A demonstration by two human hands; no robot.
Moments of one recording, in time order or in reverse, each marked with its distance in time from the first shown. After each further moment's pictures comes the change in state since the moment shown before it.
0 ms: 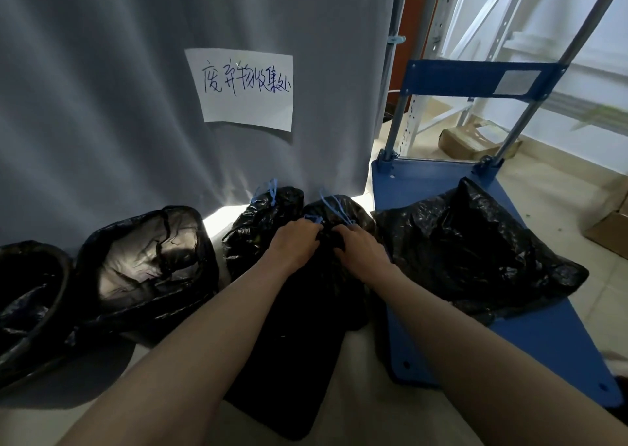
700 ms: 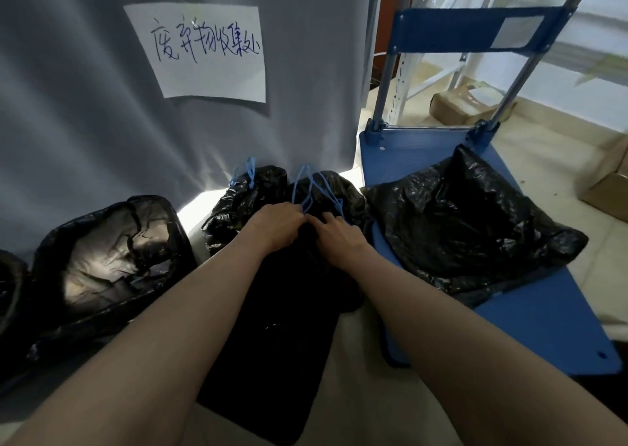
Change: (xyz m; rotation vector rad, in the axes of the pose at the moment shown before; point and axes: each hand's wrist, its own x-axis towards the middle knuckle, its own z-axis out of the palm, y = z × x) left_hand 0.033 -0.022 0.017 0.367 -0.151 0.272; right_hand 0.031 0.011 0.042 -0.263 -0.138 -0.082
